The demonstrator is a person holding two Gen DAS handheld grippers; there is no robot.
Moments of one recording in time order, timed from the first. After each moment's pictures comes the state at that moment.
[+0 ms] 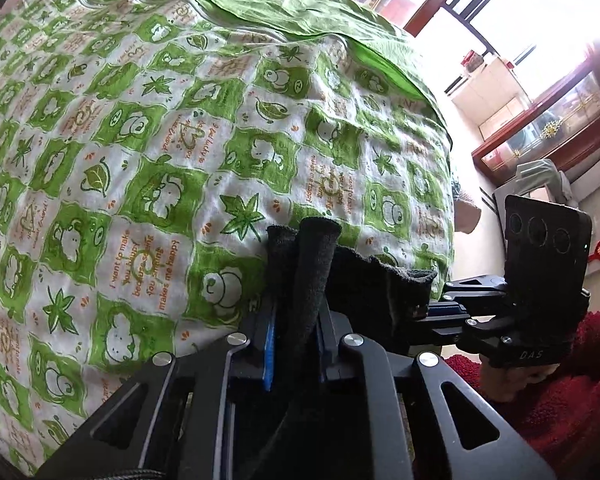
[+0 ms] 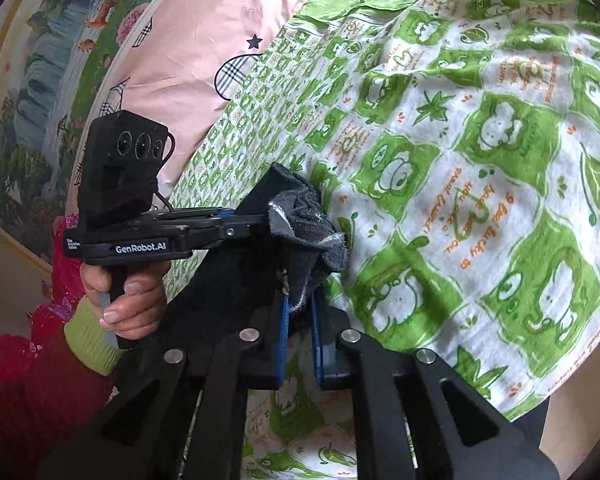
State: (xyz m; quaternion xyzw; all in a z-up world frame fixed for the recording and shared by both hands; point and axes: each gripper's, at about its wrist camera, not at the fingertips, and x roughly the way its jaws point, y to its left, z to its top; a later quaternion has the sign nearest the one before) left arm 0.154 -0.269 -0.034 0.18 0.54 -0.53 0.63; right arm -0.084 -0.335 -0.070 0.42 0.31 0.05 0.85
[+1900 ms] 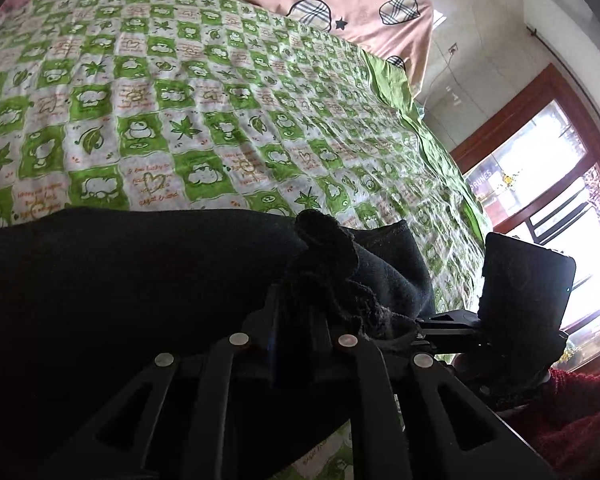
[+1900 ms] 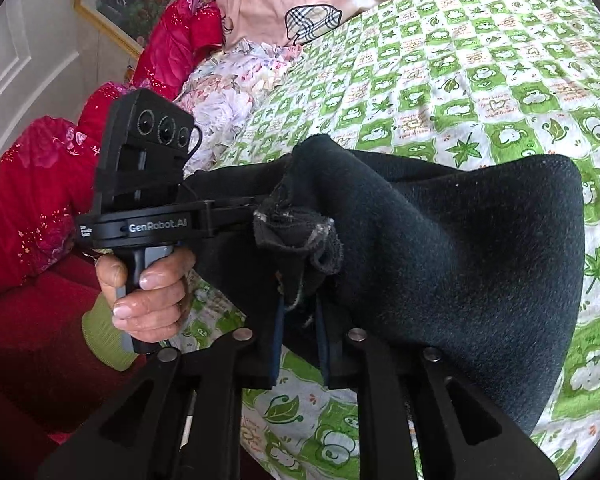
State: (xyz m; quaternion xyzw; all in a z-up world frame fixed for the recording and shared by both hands) left arm 0.096 0.100 -0.033 -0.14 0.48 -0.32 0.80; right arm 0.039 -0.079 -0.046 0.20 0.43 0.37 0.80
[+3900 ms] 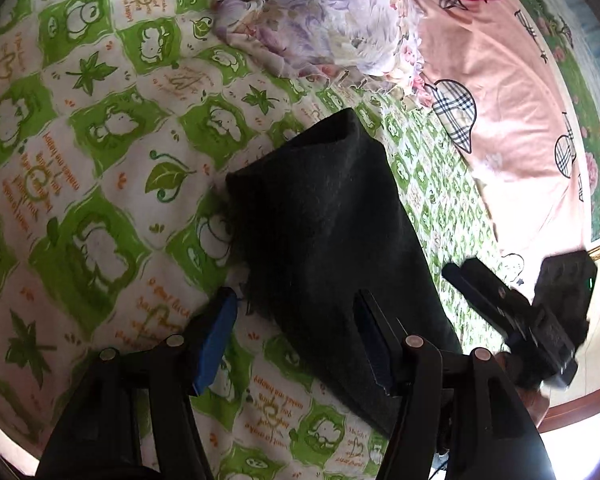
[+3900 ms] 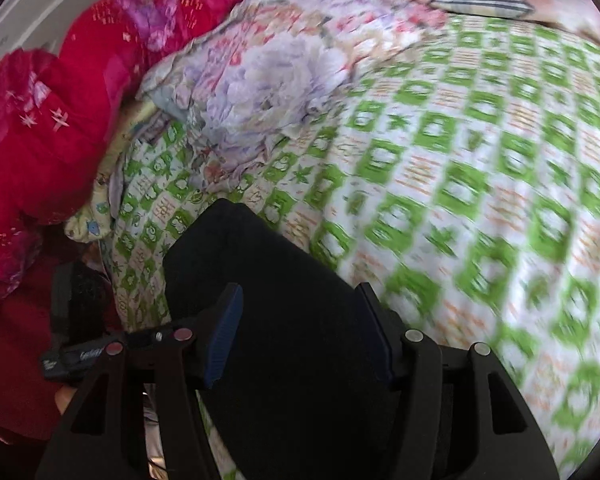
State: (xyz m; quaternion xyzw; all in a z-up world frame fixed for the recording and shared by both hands) left arm -0.025 0.382 -0.058 -0.44 0.38 0.10 0.80; right arm 0.192 0.171 0.011 0.03 0.48 0.47 0.74
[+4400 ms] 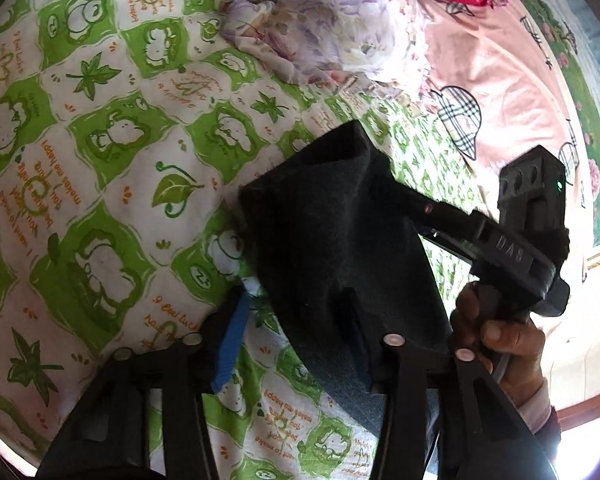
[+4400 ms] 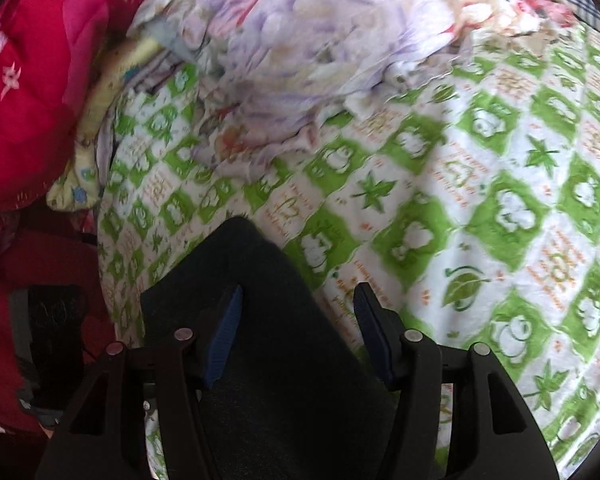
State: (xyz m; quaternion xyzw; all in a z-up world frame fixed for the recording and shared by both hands) left arm -0.026 0.390 -0.063 -0.45 0.38 0.12 0.80; right arm 0.220 0.267 -0.010 -0.06 0.50 0.53 0.68
